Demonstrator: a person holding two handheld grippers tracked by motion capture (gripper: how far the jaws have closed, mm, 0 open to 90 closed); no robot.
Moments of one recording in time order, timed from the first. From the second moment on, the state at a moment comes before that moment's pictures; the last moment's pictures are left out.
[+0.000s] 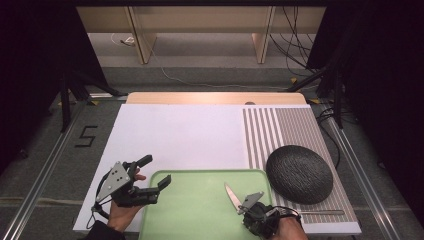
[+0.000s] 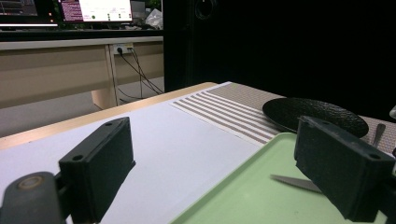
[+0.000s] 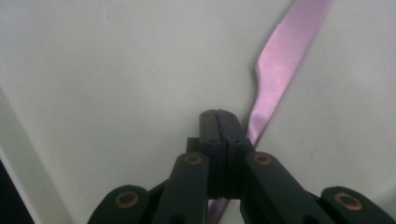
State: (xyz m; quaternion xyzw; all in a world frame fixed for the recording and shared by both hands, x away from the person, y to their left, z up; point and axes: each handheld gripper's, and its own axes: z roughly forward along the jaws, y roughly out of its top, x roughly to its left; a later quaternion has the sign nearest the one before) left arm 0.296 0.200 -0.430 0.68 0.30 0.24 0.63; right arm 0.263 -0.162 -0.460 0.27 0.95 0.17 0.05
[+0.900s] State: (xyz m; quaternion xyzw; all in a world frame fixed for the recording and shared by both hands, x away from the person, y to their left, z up) left arm 0.295 0.200 -0.430 0.68 0.30 0.24 0.63; right arm 0.276 -0.197 -0.457 0.31 0.94 0.15 0.02
